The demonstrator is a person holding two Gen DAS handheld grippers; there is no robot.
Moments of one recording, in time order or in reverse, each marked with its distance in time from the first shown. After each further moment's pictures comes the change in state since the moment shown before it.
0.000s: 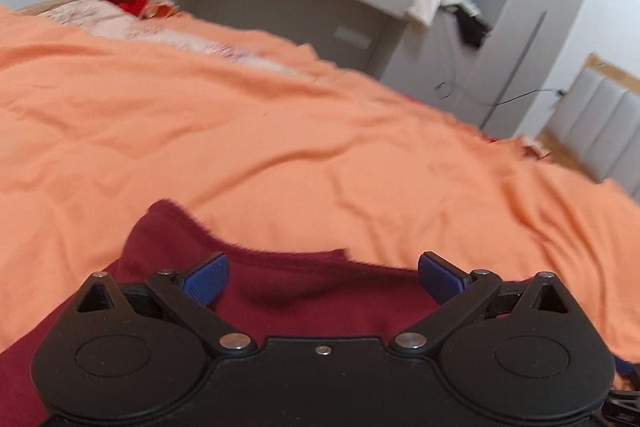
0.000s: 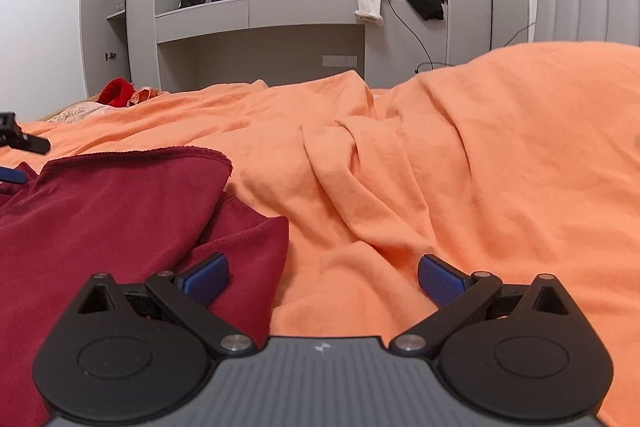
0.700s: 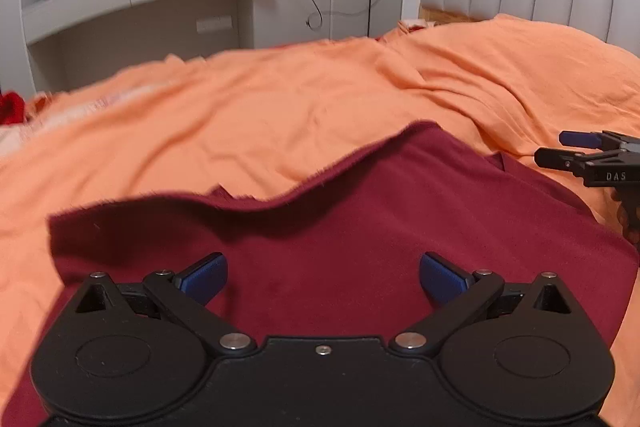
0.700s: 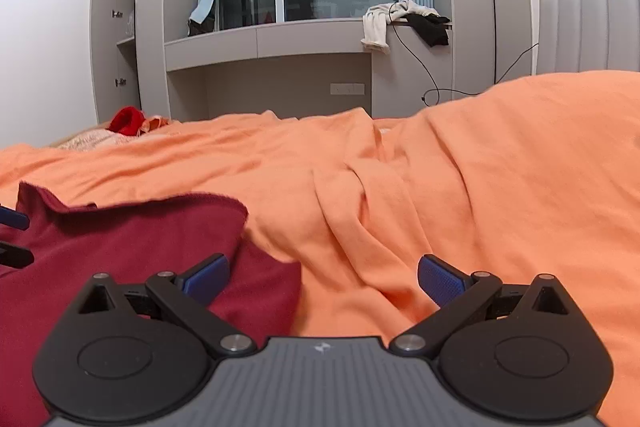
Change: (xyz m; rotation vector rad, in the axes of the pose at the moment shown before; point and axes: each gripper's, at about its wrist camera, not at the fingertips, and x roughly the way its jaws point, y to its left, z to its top) left arm -0.035 -0.066 -0.052 0.531 0.143 -0.136; right arm -0.018 0.003 0.016 0.001 -0.083 0.023
